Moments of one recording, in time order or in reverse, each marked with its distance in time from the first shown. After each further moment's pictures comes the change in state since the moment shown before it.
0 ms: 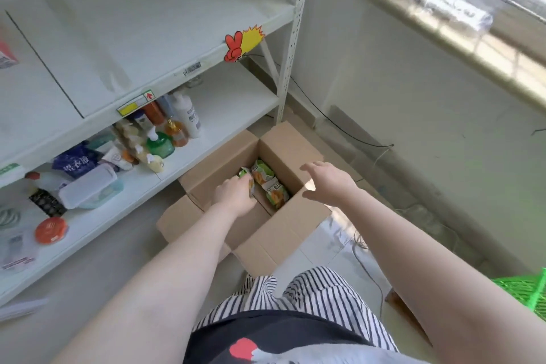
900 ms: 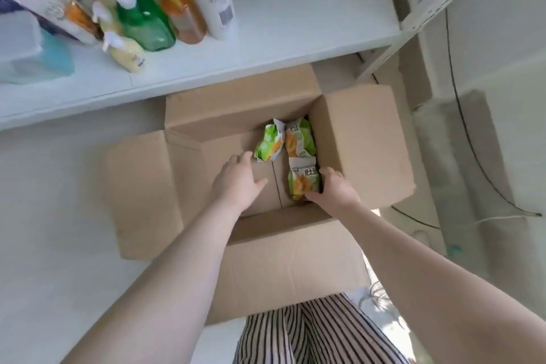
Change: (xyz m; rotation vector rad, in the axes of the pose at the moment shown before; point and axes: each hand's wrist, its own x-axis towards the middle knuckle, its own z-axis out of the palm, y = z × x) left_hand 0.285 -0.077 0.219 -0.437 0.025 -0.544; right_hand 0.362 0.064 0.245 0.212 -0.397 0.056
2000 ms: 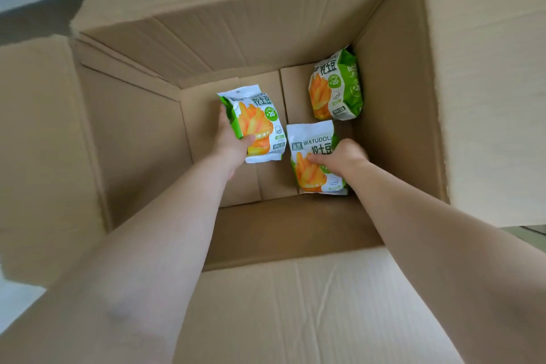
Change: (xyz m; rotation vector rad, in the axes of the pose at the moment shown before) left_hand 0.193 -0.101 0.185 -0.810 0.010 -0.312; right_hand 0.221 0.044 0.145 0.218 -0.098 0.242
